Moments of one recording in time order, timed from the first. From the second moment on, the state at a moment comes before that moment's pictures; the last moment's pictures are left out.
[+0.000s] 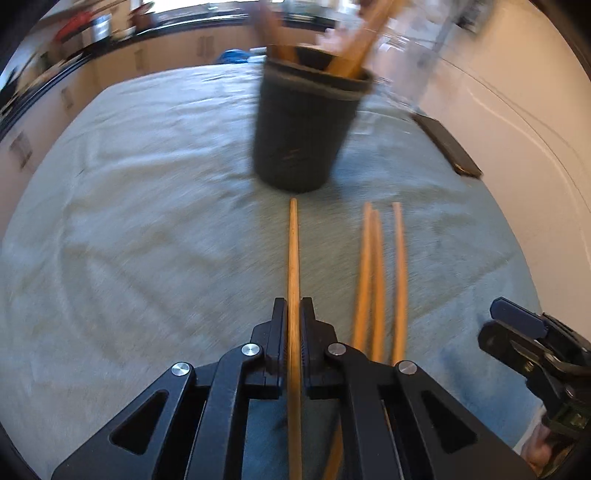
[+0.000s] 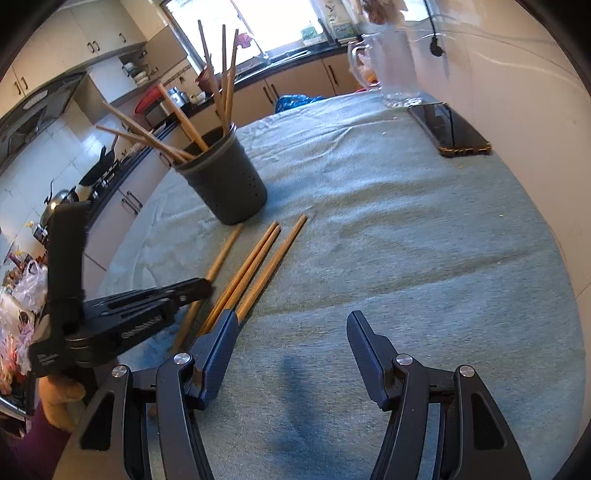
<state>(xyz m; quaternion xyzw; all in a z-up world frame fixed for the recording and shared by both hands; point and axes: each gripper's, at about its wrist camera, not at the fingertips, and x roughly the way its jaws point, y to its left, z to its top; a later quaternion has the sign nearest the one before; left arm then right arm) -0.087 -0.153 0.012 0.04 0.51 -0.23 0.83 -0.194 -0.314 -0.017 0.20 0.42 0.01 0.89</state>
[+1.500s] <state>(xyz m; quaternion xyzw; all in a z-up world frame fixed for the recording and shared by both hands) -0.038 -0.117 0.011 -0.08 0.61 -0.20 0.76 -0.107 -0.311 -0.034 0.08 0.55 -0.04 0.83</state>
